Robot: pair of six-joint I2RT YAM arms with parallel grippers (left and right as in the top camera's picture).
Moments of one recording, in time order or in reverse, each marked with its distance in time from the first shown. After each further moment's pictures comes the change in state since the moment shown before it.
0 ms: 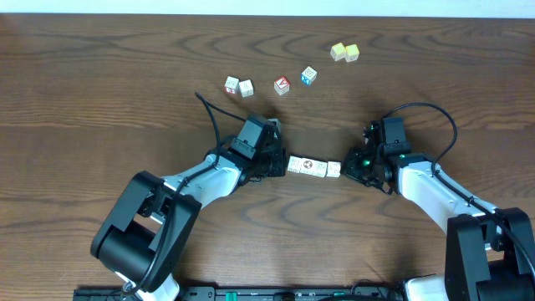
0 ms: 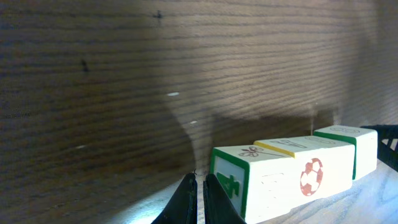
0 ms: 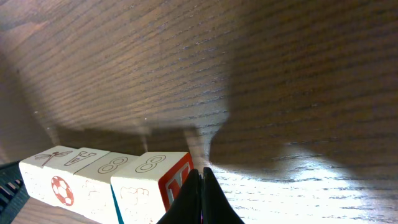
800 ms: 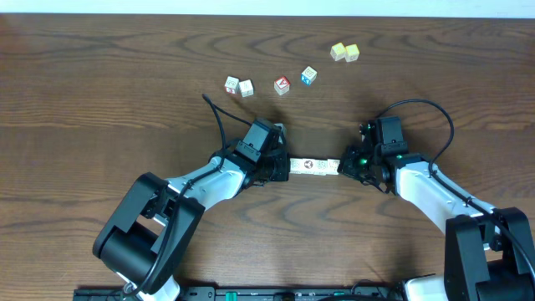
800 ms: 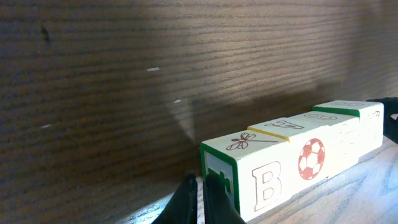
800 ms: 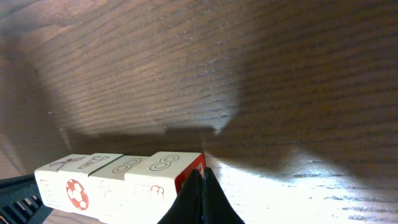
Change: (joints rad) left arm -0.035 0.000 0.000 -0.024 -0.007 0.000; right arm 0.022 0.000 0.000 0.046 0.004 -0.026
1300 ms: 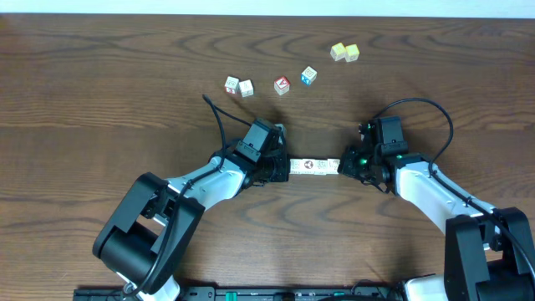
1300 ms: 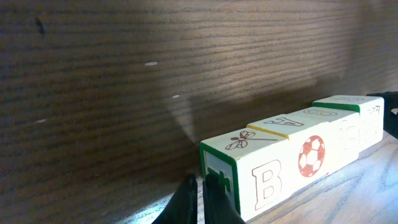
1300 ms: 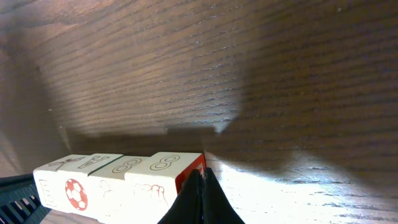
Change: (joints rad) left arm 0.000 0.000 0.000 -0.006 0.011 -0.004; right arm 0.000 0.000 0.000 0.008 0.002 -0.032
